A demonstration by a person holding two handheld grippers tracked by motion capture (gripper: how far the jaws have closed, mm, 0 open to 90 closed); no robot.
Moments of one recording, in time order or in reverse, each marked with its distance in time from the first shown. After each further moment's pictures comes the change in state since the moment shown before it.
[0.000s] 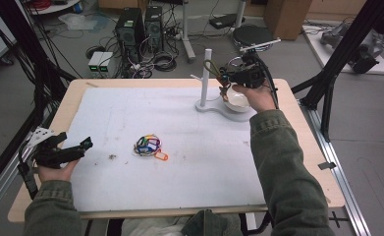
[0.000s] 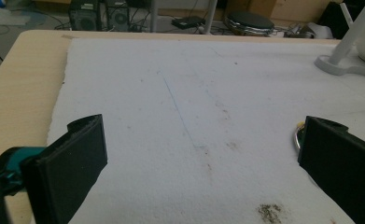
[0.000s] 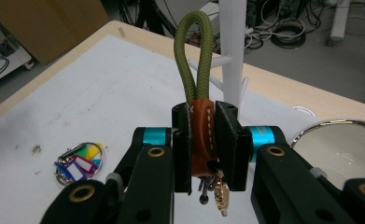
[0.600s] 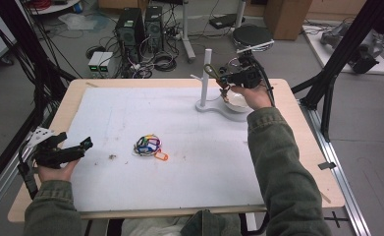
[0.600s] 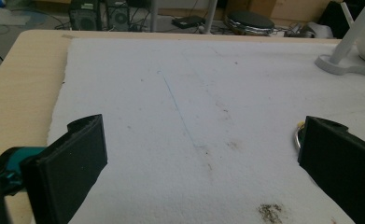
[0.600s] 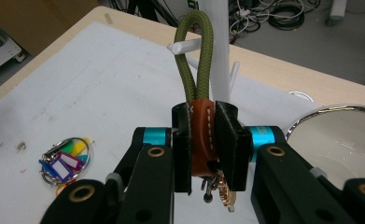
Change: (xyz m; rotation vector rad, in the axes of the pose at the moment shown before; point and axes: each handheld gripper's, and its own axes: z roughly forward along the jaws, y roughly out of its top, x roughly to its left) left arm 0.000 0.000 0.000 0.002 0.000 0.002; right arm -0.015 -0.002 0.022 0.059 -0.020 0.027
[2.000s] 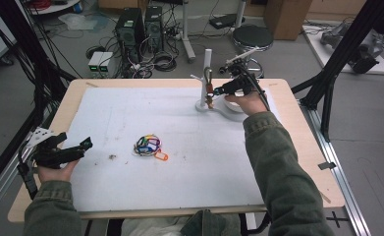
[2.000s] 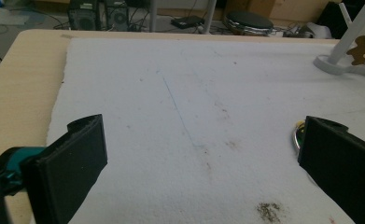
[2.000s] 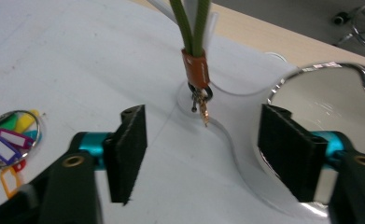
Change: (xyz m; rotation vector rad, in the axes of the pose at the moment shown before) left arm 0.000 0.000 -0.001 -0.003 -0.003 -0.005; right arm 0.012 -0.012 0.018 0.155 -0.176 -0.023
